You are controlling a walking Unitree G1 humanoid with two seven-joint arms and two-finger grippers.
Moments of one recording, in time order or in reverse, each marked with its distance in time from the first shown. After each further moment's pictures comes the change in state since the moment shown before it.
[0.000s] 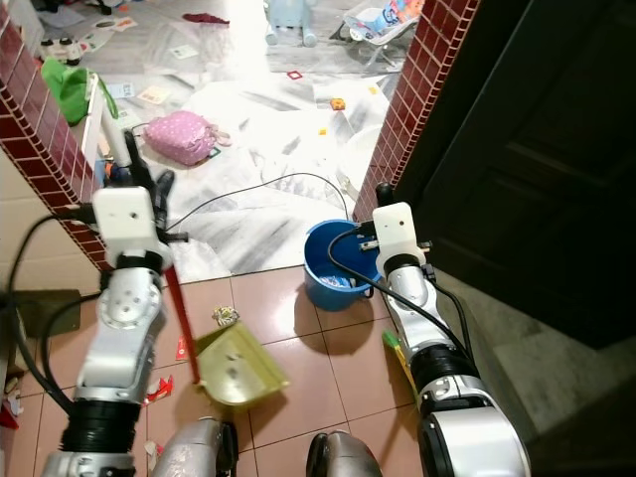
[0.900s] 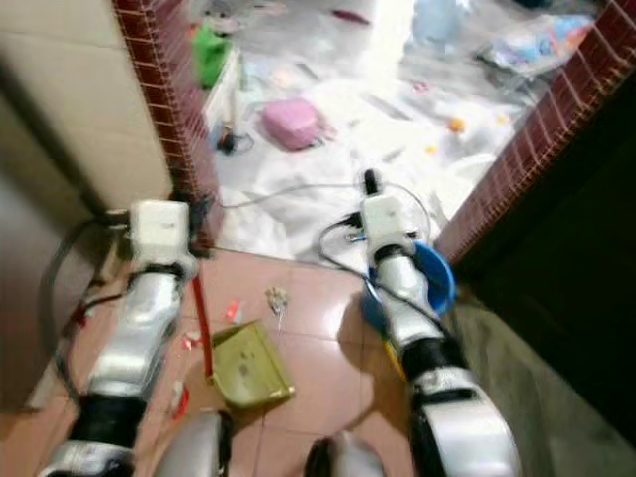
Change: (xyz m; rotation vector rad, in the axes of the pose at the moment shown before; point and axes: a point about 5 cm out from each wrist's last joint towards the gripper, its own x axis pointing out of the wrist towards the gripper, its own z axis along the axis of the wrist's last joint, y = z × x) left arm 0.002 -0.004 -0.028 0.034 0.136 -0.123; right arm 0.007 0.019 0.021 0.038 -0.073 0.053
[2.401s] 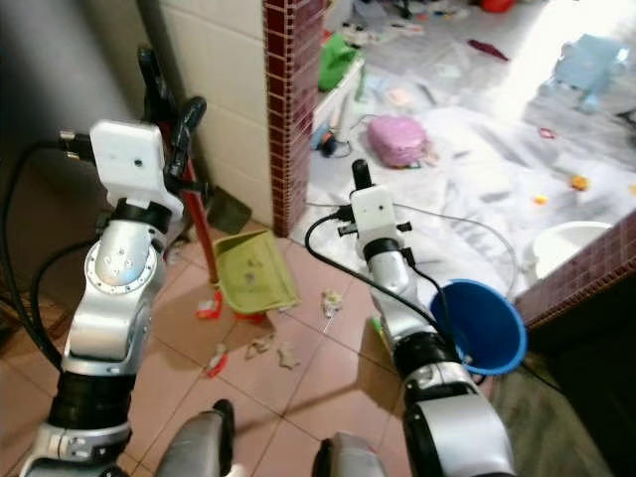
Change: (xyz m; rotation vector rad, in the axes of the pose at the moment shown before) left arm -0.003 -0.005 0.099 0.047 -0.385 -0.077; right arm 0.003 -0.001 0.008 -0.019 -0.044 -0.030
